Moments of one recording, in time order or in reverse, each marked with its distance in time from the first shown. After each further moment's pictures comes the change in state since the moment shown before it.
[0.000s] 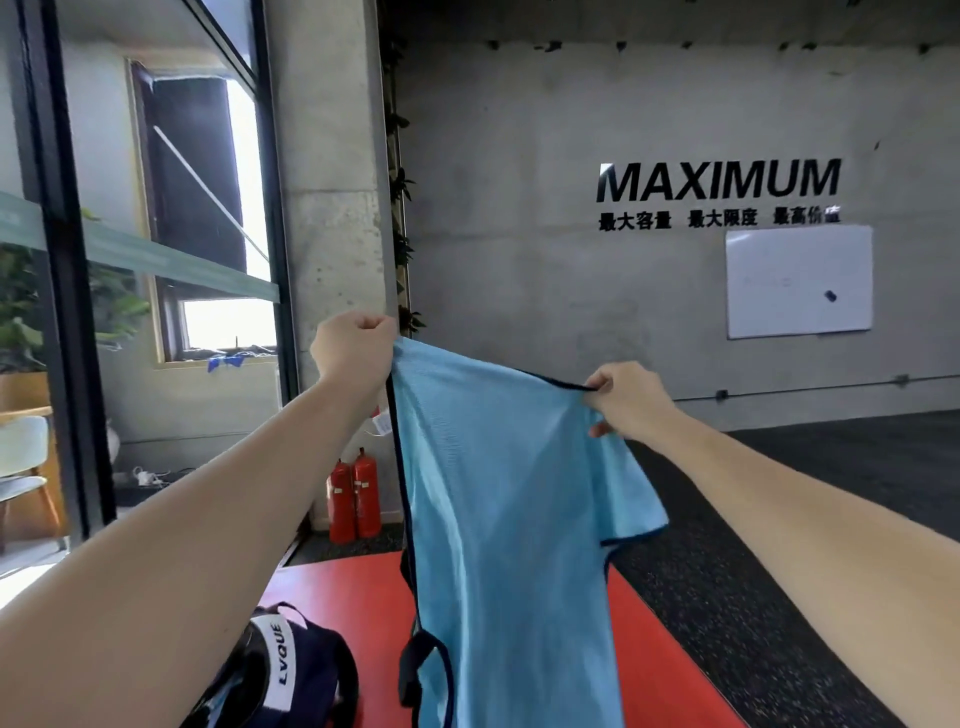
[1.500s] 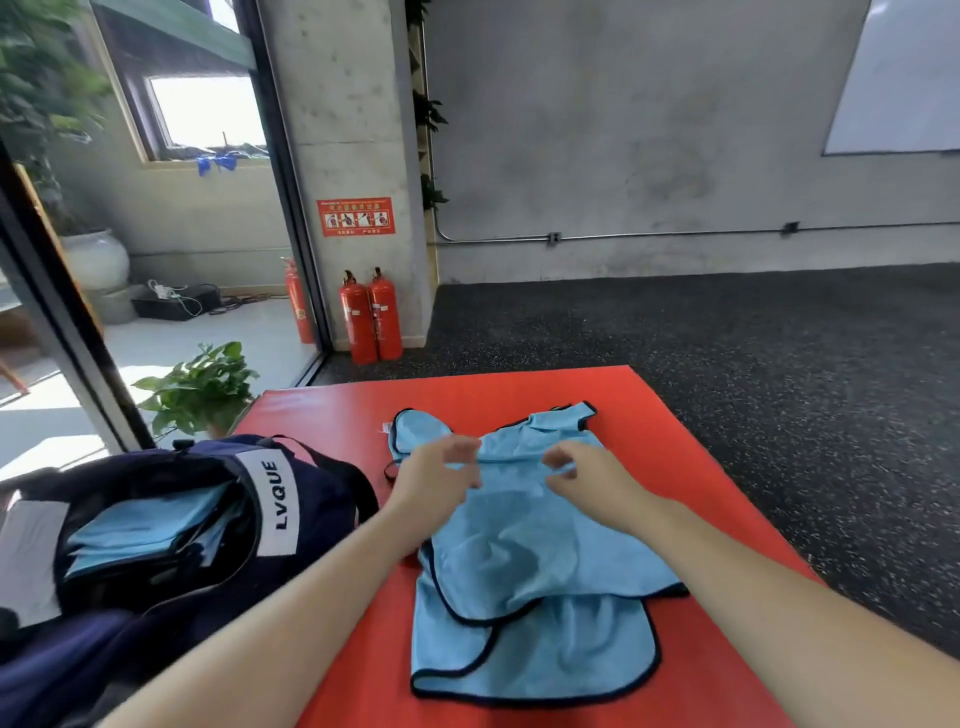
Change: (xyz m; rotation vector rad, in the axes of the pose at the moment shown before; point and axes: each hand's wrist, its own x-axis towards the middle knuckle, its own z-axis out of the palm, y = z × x) left_hand -0.138 -0.360 0.041 0.203 -0.618 -0.459; right_hand -0.058 0.215 0.285 -0.118 -0.589 0.086
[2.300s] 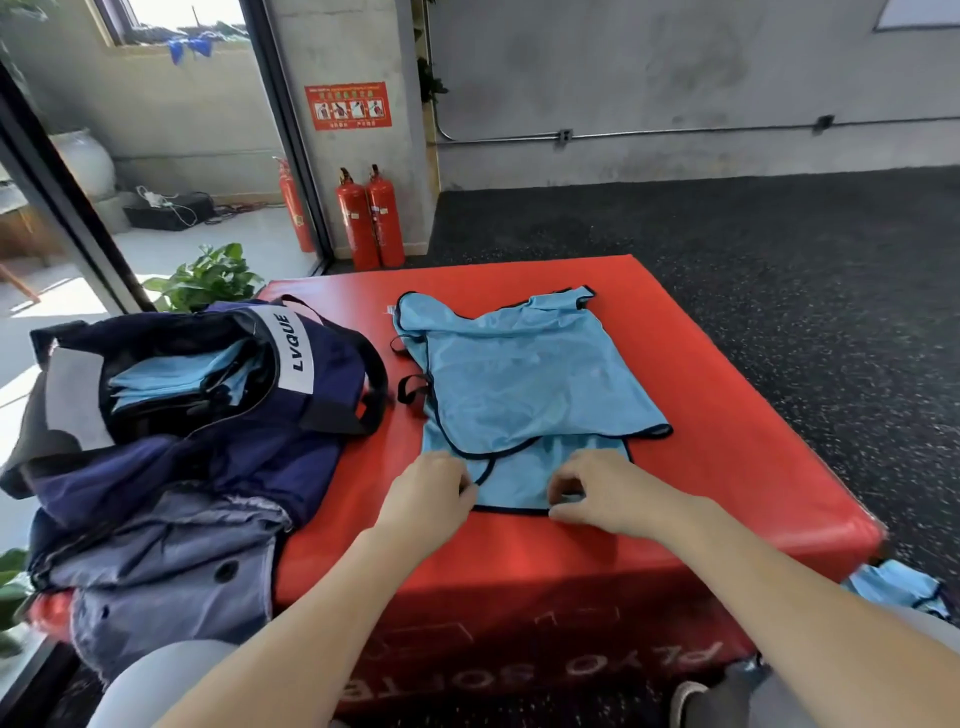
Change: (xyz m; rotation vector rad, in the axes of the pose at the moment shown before) left_hand -0.154 -0.084 0.024 0.782 -0.130 0.140; right_hand -0.154 0.030 0.056 -0.274 -0.325 -0.116
